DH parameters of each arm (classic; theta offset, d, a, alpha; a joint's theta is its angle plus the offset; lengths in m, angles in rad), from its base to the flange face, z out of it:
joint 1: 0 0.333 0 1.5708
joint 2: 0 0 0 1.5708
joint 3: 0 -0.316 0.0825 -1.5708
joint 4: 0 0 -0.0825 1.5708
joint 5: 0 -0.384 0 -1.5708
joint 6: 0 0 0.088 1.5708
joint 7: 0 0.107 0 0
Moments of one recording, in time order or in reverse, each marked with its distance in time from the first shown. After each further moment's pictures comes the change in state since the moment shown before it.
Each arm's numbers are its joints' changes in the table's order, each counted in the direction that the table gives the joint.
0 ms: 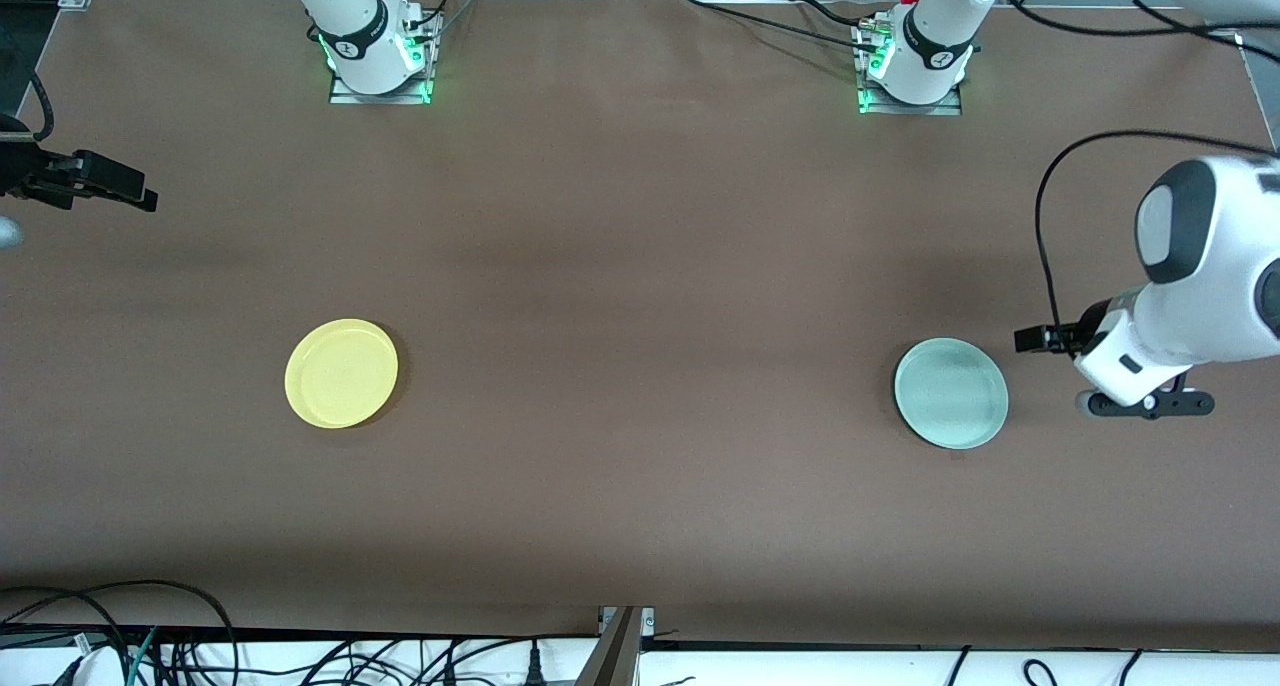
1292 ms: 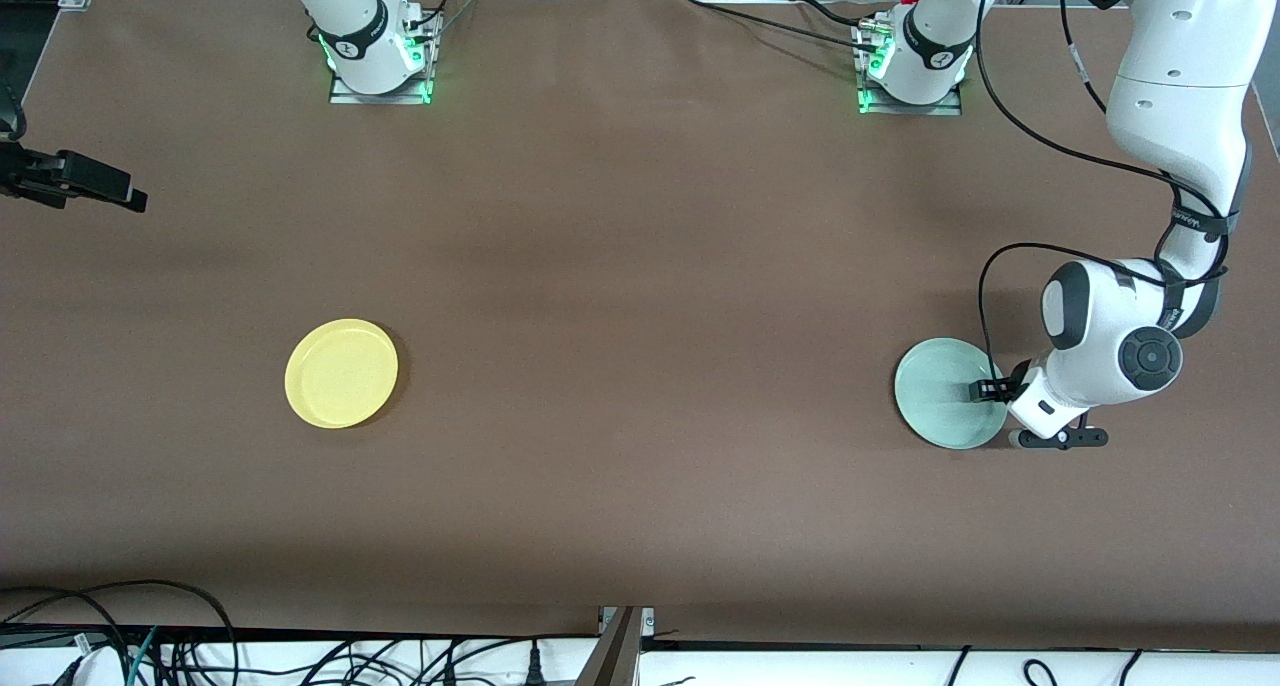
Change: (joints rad) left arm 0.086 -0.244 0.011 -0.189 0.003 0.517 0.052; right arm -0.002 -0.001 0.048 0.000 -0.050 0.000 0.000
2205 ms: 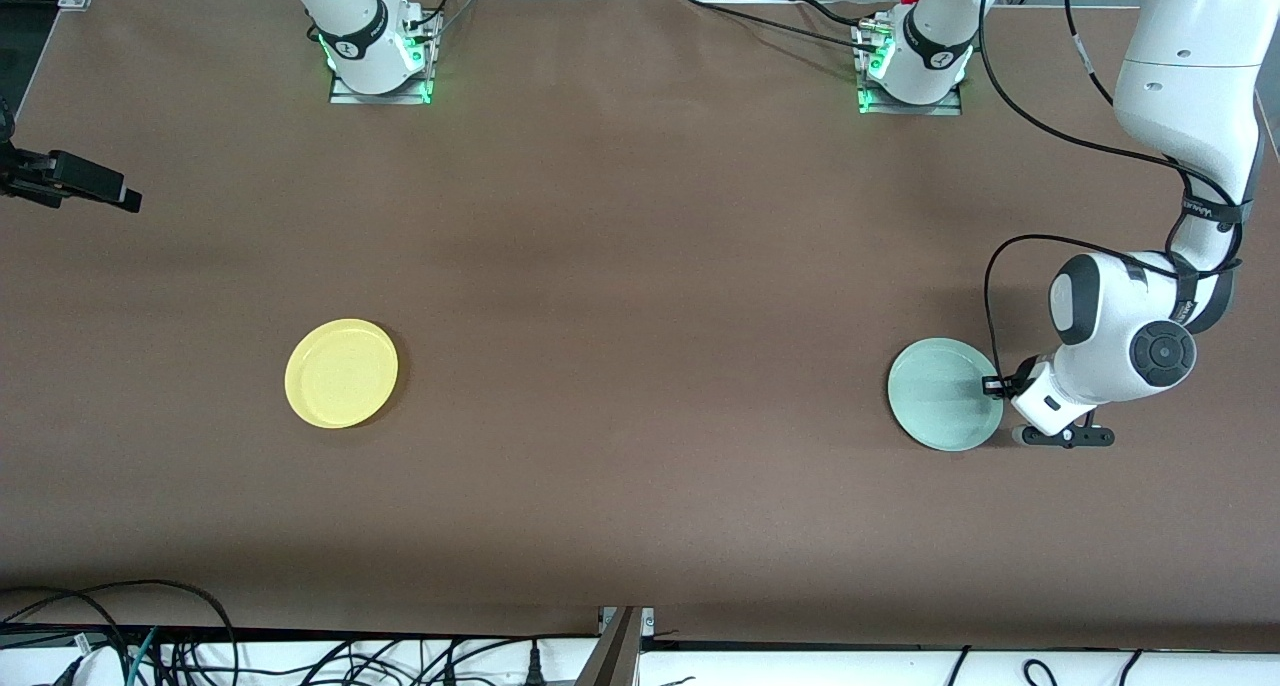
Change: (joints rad) left arm 0.002 0.045 0.015 -0.002 0.001 -0.044 0.025; right arm 0.000 -0.001 0.004 0.000 -0.002 0.000 0.000
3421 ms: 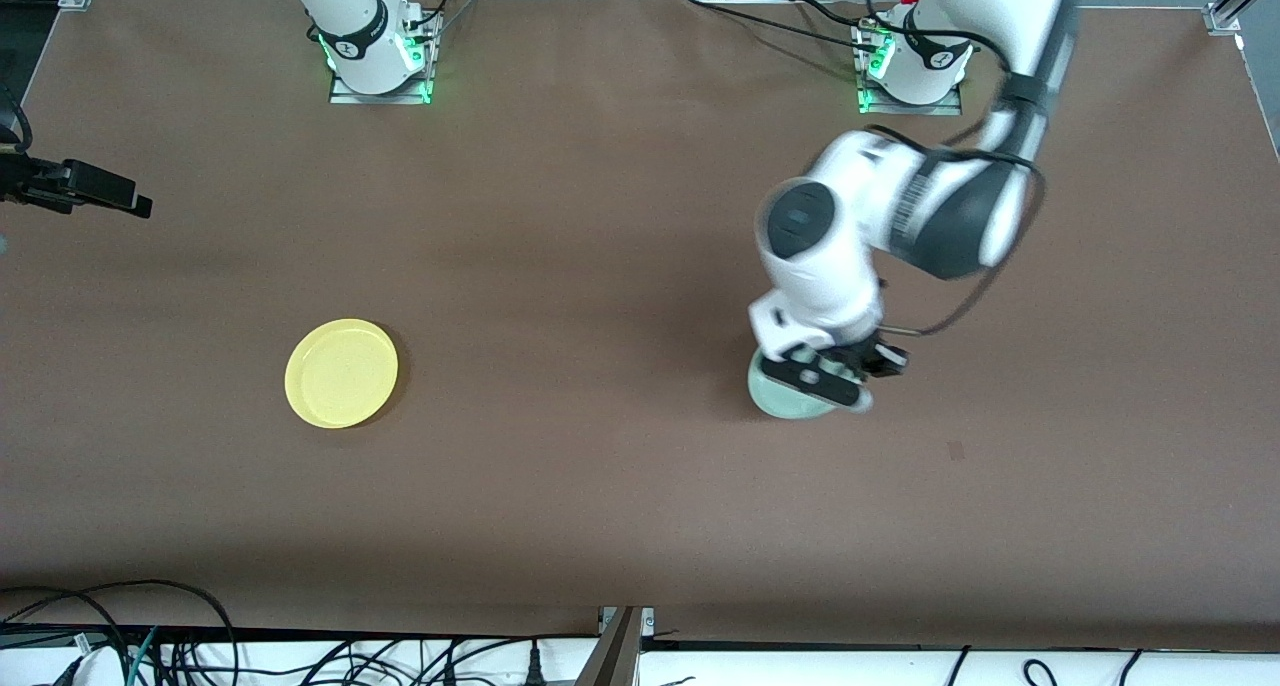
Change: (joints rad) left arm -0.626 0.063 0.030 0.385 -0.486 -0.502 -0.195; right arm 0.002 -0.024 -0.008 0.000 0.004 0.008 0.000
